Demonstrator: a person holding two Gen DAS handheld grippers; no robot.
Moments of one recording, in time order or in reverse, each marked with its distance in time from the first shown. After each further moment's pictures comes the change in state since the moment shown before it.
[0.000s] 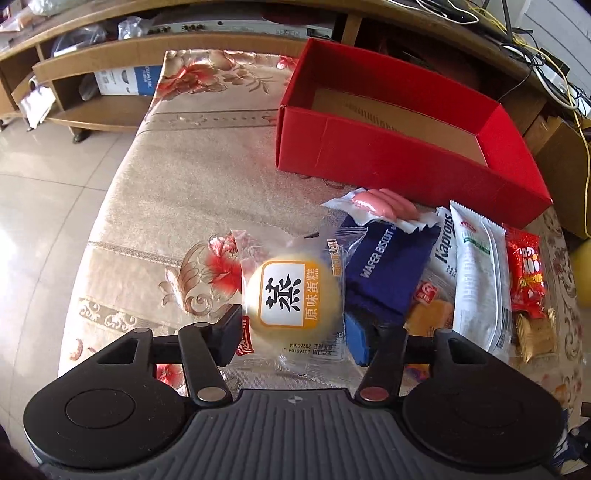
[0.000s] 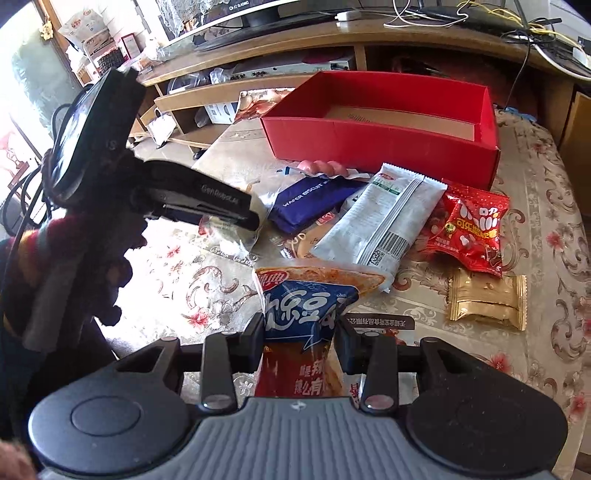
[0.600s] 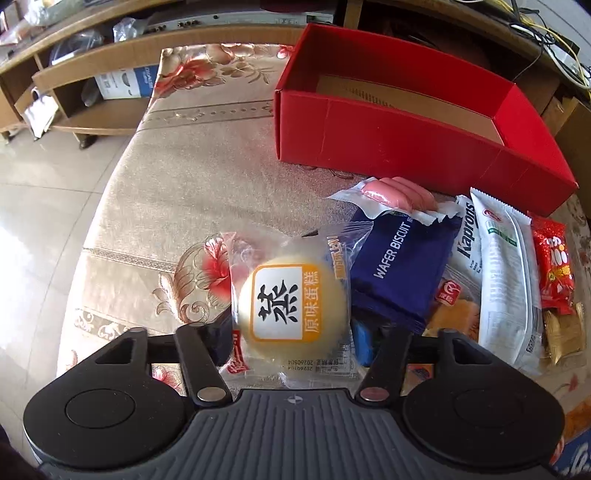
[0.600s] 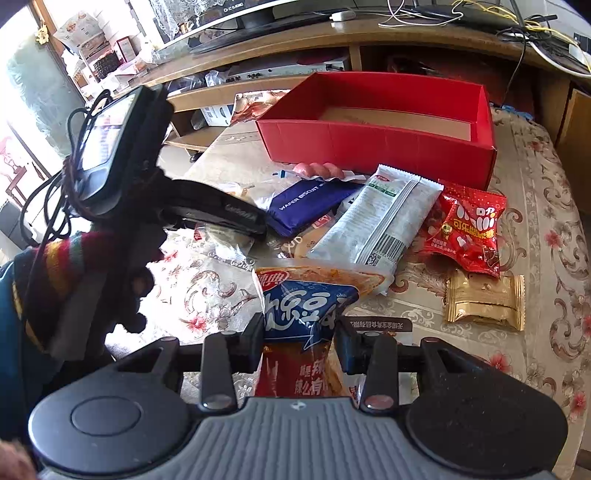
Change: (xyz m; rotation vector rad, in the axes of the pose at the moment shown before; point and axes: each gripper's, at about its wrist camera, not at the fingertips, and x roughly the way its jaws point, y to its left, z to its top) left arm 0.019 -0.008 0.002 0.034 0.014 0.056; right arm 0.001 -0.002 0.003 0.013 0.000 -0.006
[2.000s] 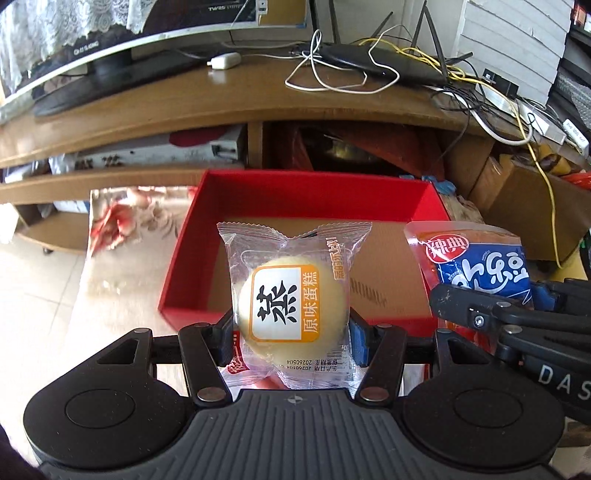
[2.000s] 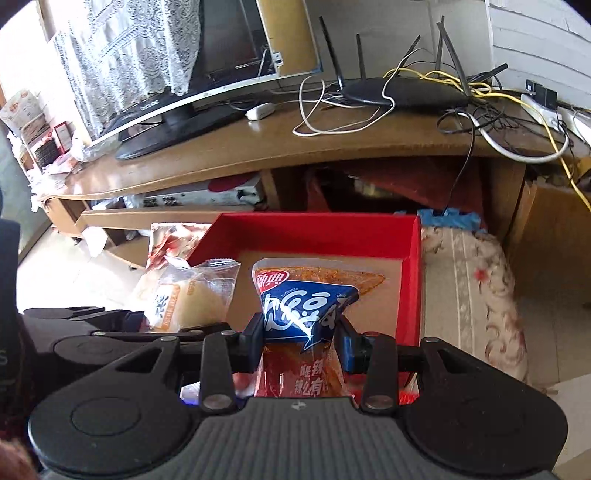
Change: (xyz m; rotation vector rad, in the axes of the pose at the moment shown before) left arm -0.042 -0.084 0.097 0.126 -0.204 -0.069; right arm 0.012 -0.077 0.158 0.116 -0.204 -0.146
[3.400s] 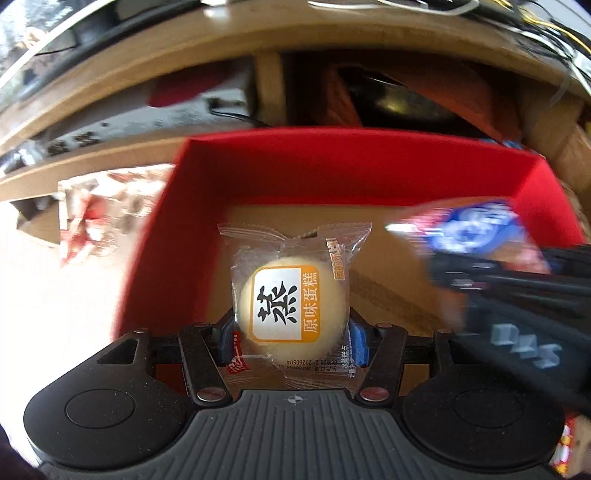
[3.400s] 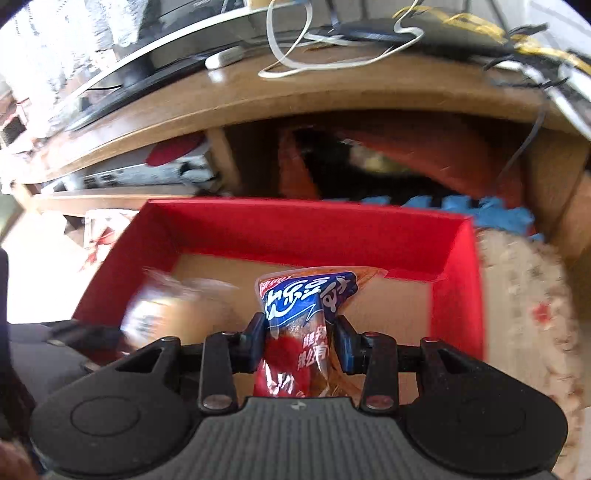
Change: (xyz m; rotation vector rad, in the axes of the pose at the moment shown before) left arm 0.133 -0.009 0.033 0.024 0.150 0.107; right arm 0.146 -0.012 0.031 -0.021 0.123 -0.005
